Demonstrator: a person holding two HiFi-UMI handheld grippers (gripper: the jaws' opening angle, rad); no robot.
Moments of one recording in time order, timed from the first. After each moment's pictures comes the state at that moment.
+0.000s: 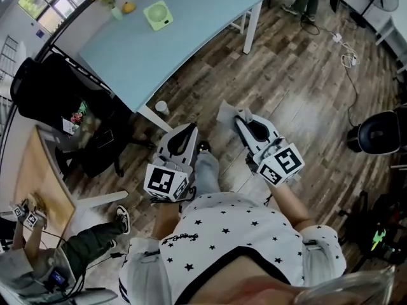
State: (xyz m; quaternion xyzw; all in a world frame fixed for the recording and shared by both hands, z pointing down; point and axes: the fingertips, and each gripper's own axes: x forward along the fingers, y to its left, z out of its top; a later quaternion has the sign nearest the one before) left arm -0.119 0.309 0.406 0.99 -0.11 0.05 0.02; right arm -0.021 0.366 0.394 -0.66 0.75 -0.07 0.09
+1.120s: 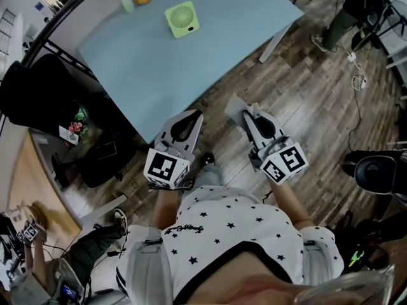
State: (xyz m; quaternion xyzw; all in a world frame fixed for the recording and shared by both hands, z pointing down) left arm -0.058 0.063 0.410 0.99 -0.11 0.05 0.04; right arm 0.039 0.125 0.403 -0.66 0.75 -0.11 0.06
